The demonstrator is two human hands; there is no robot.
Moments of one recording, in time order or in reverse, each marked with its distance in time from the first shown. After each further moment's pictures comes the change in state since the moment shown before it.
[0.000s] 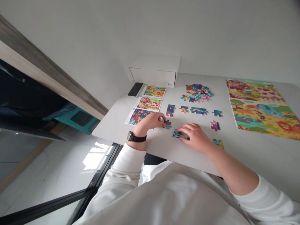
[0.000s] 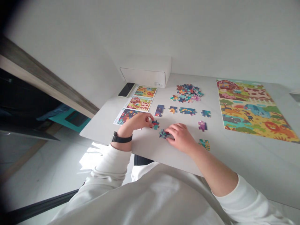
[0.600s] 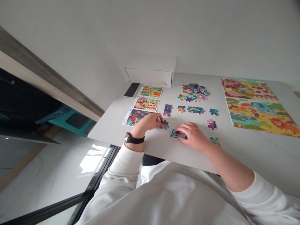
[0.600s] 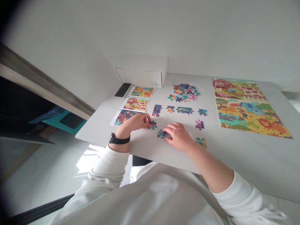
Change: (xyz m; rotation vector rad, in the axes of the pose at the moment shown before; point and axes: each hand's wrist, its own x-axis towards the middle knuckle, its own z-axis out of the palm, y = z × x) left_hand 0.001 -0.001 0.004 0.045 0.019 0.034; right_hand 0.001 0.002 -0.001 0.005 -0.012 -0.007
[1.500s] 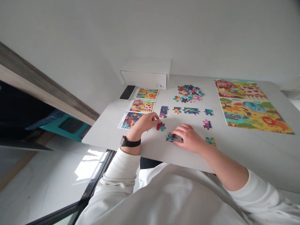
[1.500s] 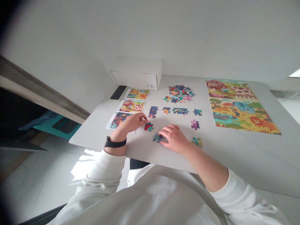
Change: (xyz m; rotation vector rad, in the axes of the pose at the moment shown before) left_hand 0.000 0.006 -0.001 -0.010 0.114 0.009; right_hand -0.004 -0.005 0.001 -0.008 -0.017 -0.013
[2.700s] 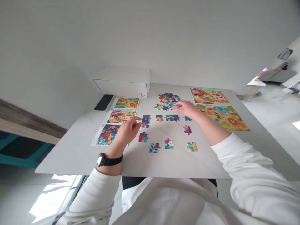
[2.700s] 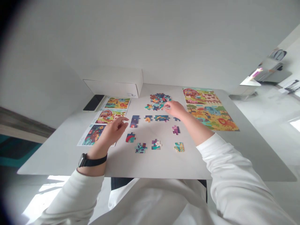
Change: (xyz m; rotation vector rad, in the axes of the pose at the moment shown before) left_hand 0.013 0.004 0.005 0.057 0.318 0.173; right_hand 0.073 0.169 -0.101 -0.108 0.089 0.489
